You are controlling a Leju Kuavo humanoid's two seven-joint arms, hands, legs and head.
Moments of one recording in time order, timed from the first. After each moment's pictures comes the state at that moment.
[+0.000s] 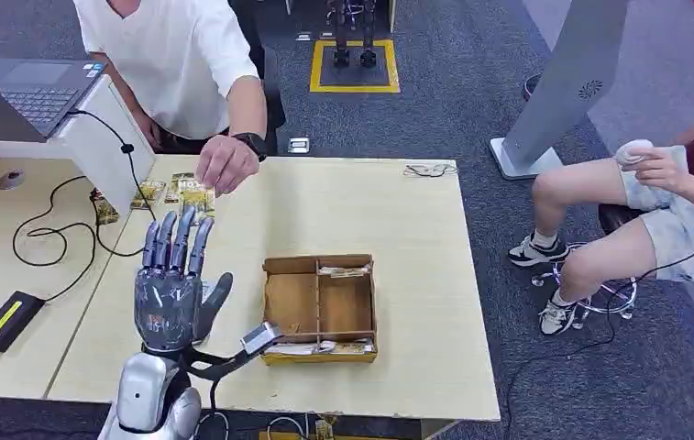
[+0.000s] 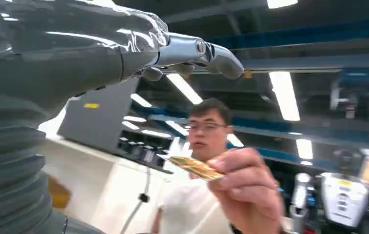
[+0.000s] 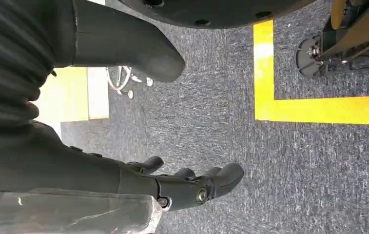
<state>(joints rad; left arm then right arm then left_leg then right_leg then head) -0.06 -0.11 -0.16 -1.56 -1.52 0.69 0.04 -0.03 0.25 -1.38 -0.22 1.51 -0.37 -0.11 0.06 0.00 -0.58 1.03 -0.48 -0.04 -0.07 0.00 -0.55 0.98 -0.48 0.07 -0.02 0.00</state>
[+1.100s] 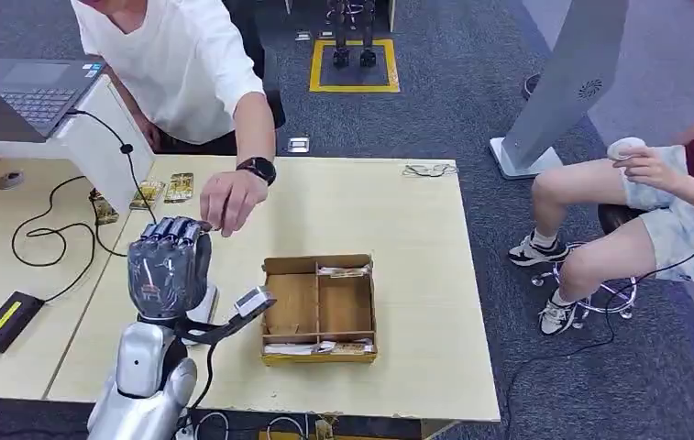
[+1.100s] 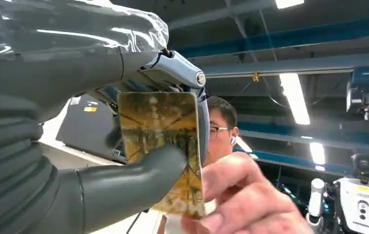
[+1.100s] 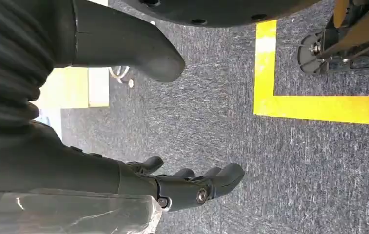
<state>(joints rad) -0.19 -0.08 -0.18 -1.45 -1.48 0.69 0.09 -0.04 0.24 -1.35 -0.20 1.53 -0.38 -0.09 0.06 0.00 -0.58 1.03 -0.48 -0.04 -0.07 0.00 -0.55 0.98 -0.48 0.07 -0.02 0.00</state>
